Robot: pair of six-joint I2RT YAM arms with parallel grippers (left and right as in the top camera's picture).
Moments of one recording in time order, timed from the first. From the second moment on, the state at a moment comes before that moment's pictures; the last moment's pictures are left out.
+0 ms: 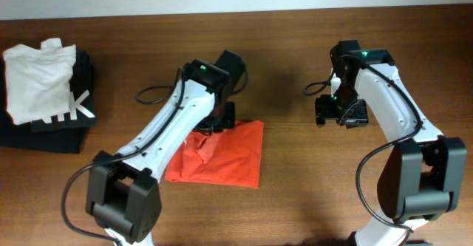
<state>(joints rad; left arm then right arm) -0.53 1.90 1.65 -1.30 -0.04 -0.49 0.06 1.86 1.49 -1.29 0.00 0.15</state>
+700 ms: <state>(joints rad) -0.55 1.90 1.69 -1.21 0.24 -0.50 0.06 1.86 1.49 -1.29 0.00 0.15</state>
